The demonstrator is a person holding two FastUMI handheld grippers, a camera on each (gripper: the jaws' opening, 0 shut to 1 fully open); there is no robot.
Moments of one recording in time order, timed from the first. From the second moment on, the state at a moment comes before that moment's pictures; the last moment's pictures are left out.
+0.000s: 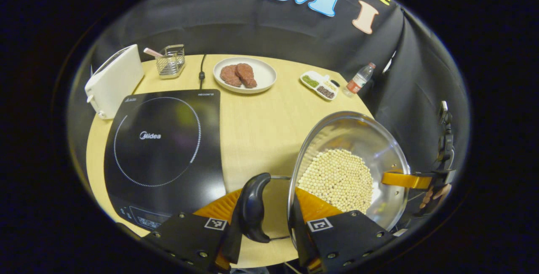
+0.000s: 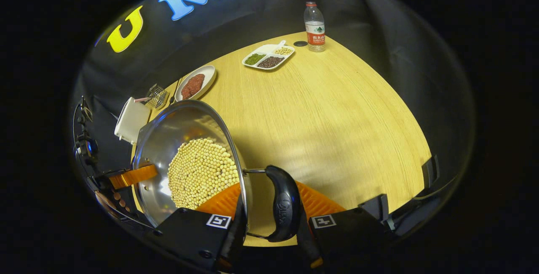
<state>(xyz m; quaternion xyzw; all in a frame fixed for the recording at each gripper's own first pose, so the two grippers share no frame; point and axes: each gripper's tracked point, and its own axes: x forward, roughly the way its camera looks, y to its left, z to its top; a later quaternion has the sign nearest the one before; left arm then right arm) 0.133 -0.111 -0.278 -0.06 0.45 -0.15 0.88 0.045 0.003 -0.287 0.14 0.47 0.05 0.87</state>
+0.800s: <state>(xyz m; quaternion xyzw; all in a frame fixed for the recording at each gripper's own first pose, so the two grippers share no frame) 0.085 0.036 -0.246 -0.07 0.44 -0.10 0.89 0.015 0.129 -0.263 0.11 0.48 0.10 0.86</state>
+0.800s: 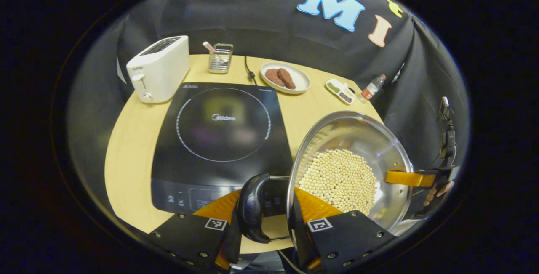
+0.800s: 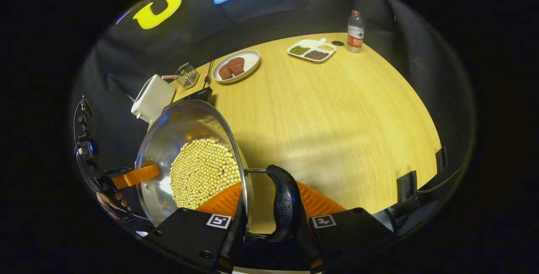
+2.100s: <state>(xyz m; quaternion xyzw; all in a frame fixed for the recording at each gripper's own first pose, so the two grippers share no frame) 0.212 0.218 -0.263 -0.11 0.42 -0.04 0.90 0.155 0.306 -0.249 0.10 0.46 0.17 0.86</state>
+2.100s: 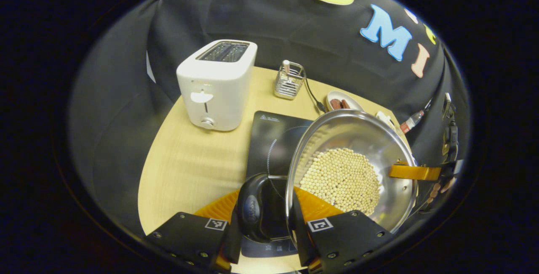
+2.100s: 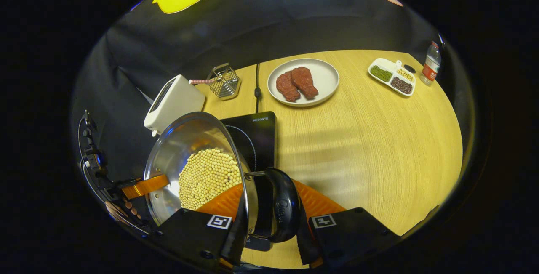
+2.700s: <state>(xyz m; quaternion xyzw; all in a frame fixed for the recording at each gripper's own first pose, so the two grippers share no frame) 0.260 0.232 -0.286 -0.08 0.41 -0.05 0.91 0.191 0.322 -0.274 0.11 0.46 0.16 0.86</state>
